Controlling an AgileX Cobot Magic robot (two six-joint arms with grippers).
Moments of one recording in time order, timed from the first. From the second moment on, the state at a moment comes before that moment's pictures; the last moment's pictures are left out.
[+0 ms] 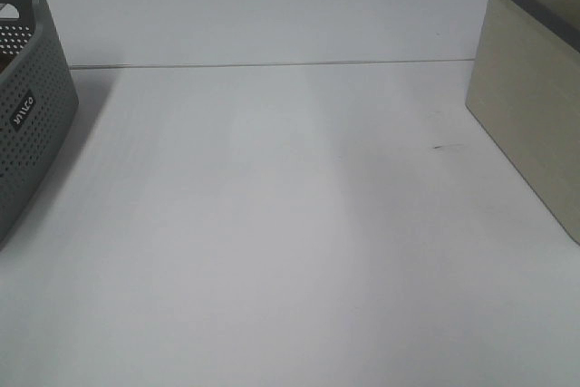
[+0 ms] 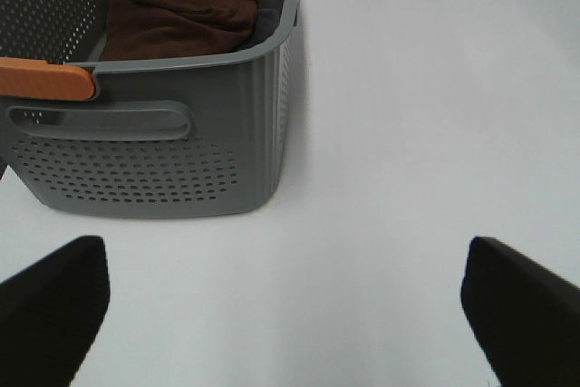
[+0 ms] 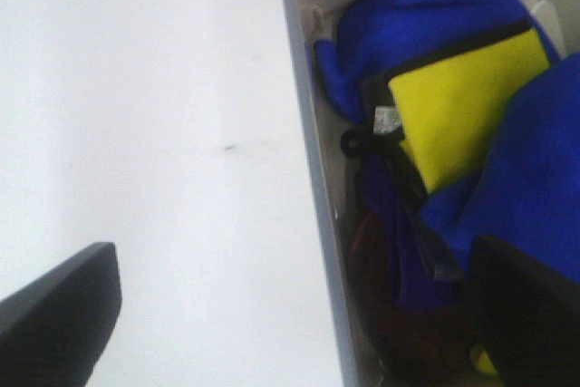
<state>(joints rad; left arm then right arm) 0.06 -0.01 -0.50 -0.07 1.05 0.03 0.03 1.71 -1.68 0.08 1.12 -0.04</state>
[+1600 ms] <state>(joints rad) 0.06 -0.01 -0.50 -0.07 1.05 0.03 0.03 0.00 -0.51 0.01 1.07 0.01</state>
